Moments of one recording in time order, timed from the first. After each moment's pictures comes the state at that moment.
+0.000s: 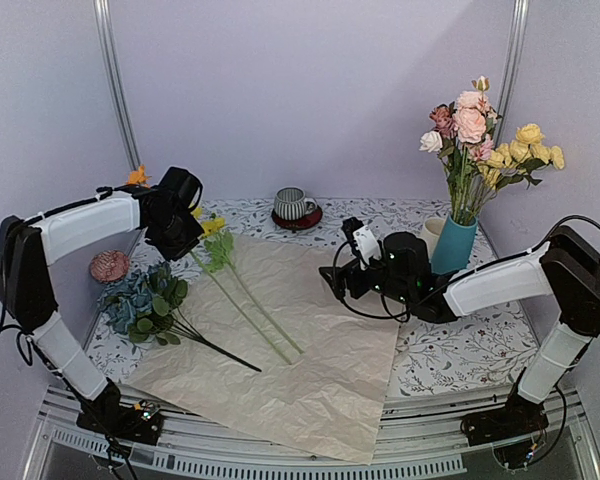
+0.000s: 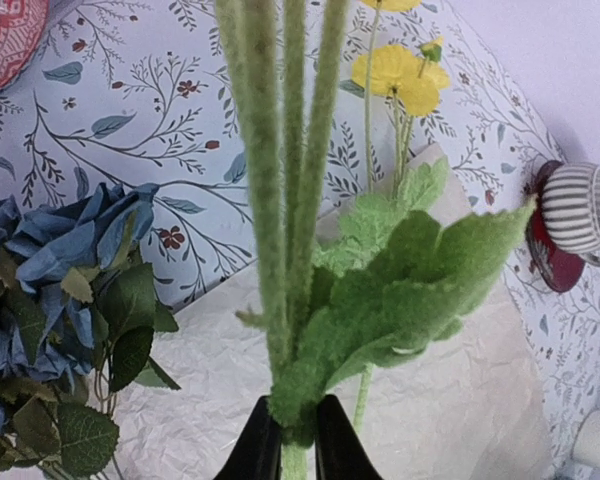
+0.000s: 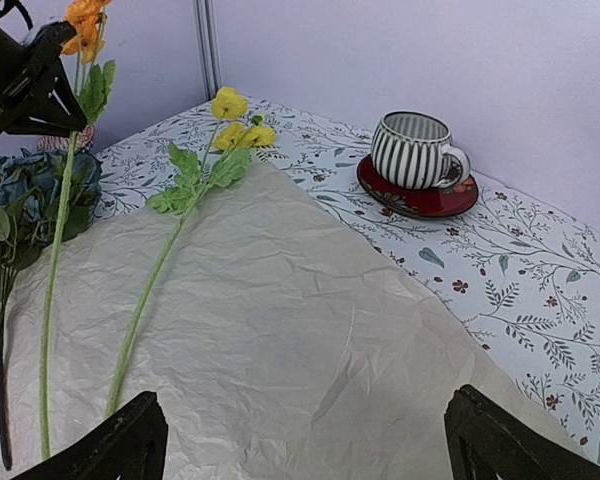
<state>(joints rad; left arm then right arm) -0.40 1.64 1.30 -0.72 -0.31 -1.11 0.83 1.69 0.81 0.59 0.12 0.06</state>
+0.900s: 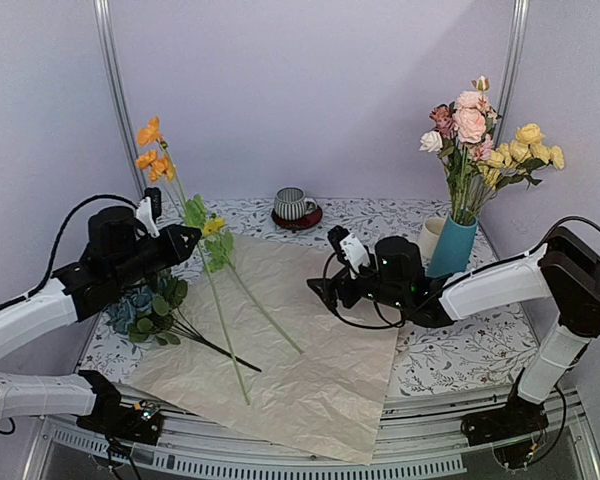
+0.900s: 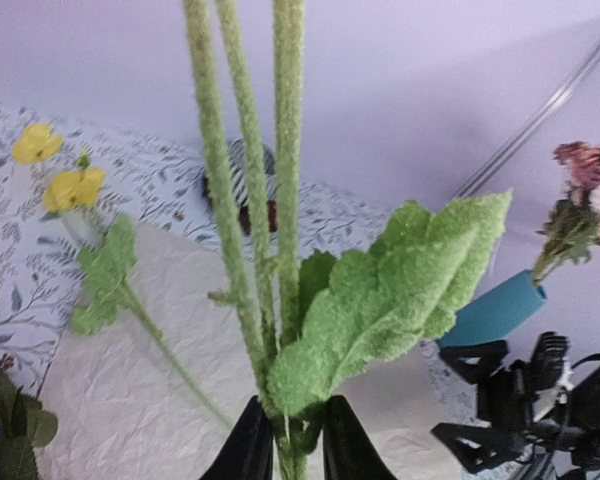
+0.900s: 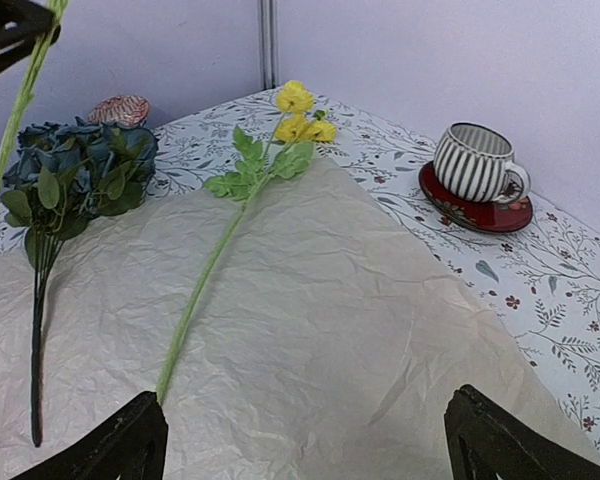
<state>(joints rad) -0.52 0.98 0.68 0.00 -0.06 -0.61 0.88 1.70 0.83 0.58 0.04 0.01</state>
